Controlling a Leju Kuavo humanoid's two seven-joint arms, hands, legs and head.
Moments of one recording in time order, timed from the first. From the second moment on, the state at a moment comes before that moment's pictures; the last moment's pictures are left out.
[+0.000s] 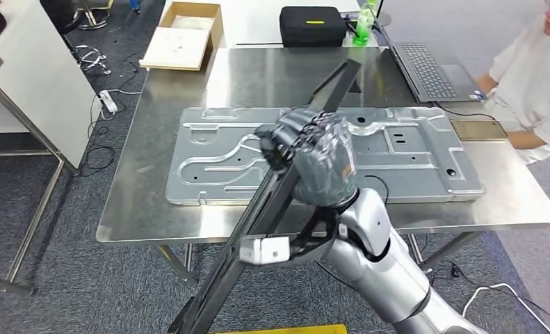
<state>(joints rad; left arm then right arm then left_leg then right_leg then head) -0.20 -0.20 0.43 -0.22 -0.79 0.01 -0.38 -0.62 0.01 0.64 -1.66 0.91 -0.60 -0.17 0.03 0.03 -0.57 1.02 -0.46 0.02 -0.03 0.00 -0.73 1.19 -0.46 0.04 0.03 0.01</state>
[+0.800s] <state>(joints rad) -0.20 -0.19 0.41 -0.22 -0.82 -0.04 -0.34 -0.86 -0.11 0.35 -1.18 0.75 -0.34 -0.16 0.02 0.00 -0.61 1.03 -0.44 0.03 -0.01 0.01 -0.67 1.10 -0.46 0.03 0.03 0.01</state>
